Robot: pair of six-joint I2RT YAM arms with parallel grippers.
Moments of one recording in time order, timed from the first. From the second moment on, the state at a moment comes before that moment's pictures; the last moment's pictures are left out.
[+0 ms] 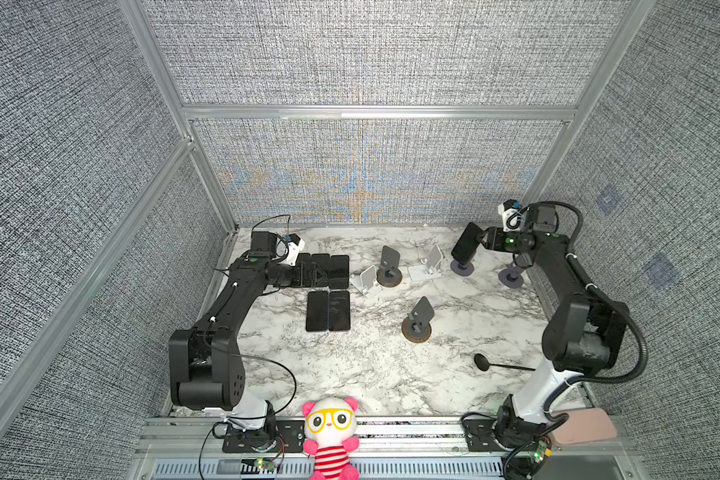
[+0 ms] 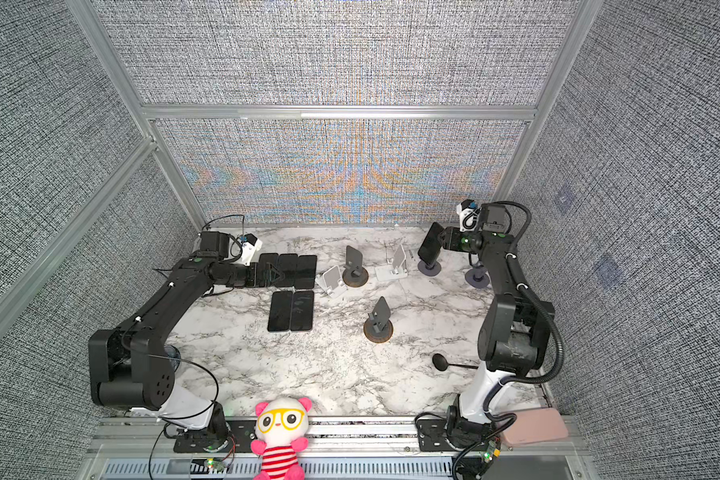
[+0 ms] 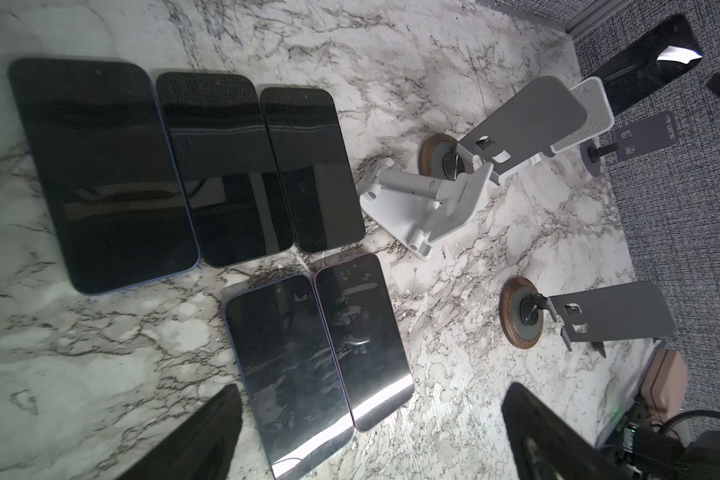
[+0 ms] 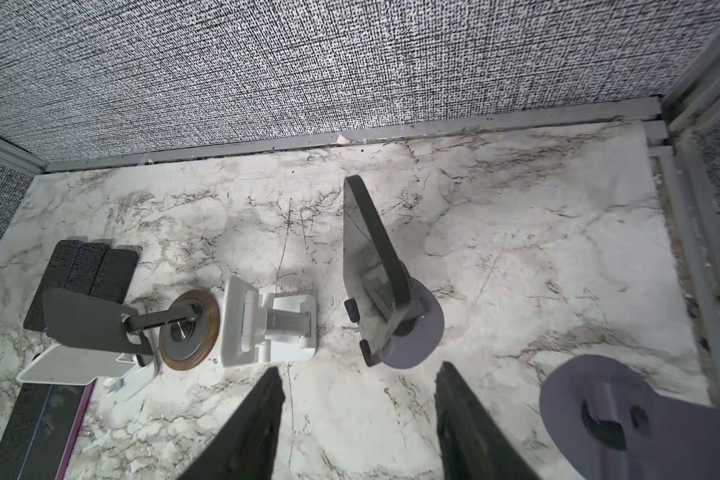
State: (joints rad) left arm -0.07 1.57 1.21 -0.65 0.61 -0.05; right arm -0.19 1.81 1.55 -0.50 -0.44 -0.01
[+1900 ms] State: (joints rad) left arm -0.07 1.55 1.21 -0.64 0.65 -0.05; right arm -0.20 1.61 1.54 -0.48 -0.56 -0.01
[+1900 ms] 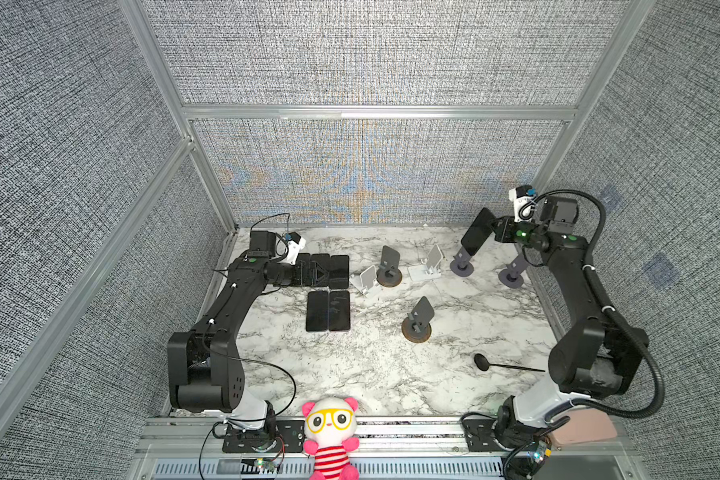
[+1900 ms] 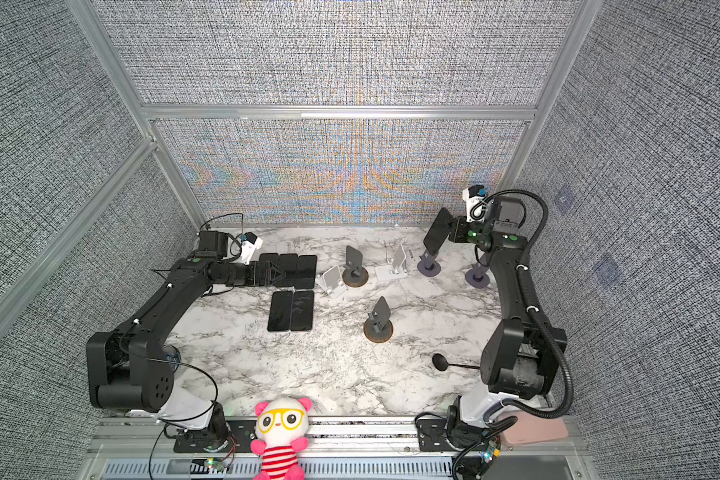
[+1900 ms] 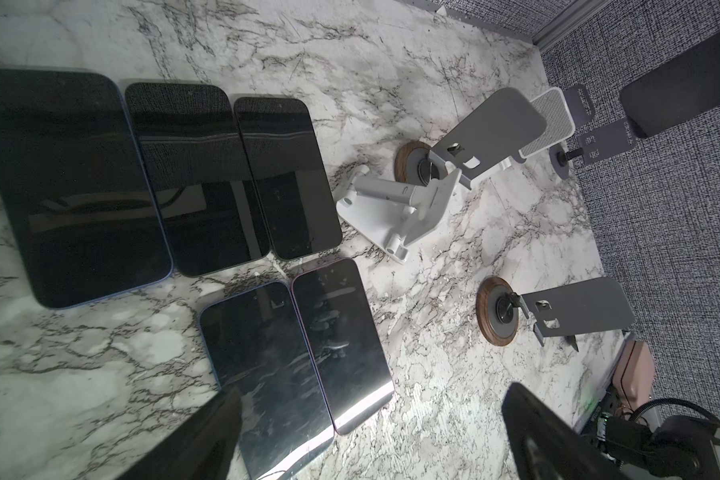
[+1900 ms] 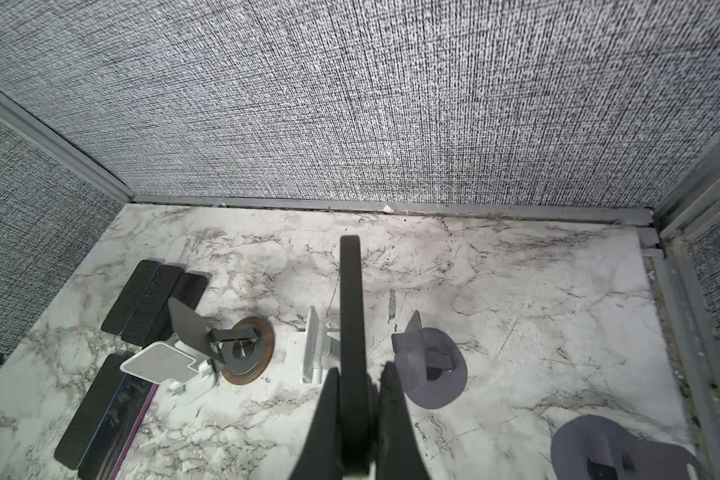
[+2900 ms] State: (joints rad) left arm -0.14 1.36 1.10 -0.44 0.83 -0.05; right arm 0.20 1.41 1.59 -0.88 -0.84 -0.31
